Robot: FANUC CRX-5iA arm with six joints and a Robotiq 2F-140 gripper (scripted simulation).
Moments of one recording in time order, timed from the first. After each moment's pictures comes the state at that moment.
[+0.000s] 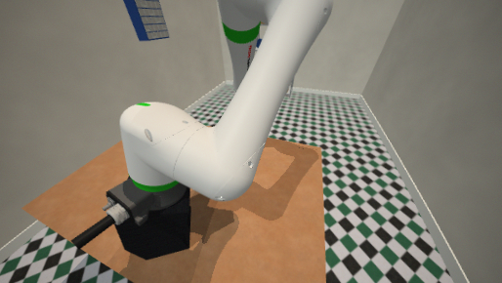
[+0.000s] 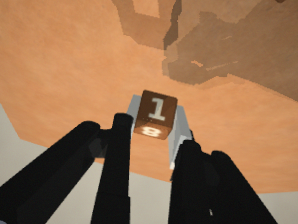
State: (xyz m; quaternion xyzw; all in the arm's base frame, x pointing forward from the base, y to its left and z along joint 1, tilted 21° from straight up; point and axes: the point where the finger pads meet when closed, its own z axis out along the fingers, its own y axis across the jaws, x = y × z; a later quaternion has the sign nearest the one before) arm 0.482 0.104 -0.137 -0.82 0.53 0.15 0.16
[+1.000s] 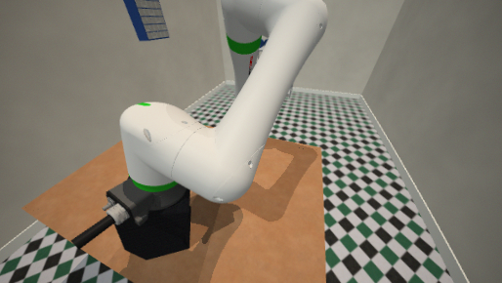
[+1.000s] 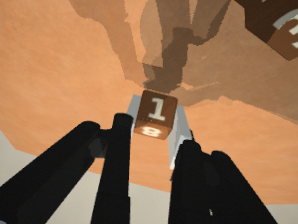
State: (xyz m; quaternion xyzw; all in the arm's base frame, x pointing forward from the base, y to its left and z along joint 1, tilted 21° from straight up) arm 0.492 0.092 -0.177 -0.82 0.53 0.15 0.16
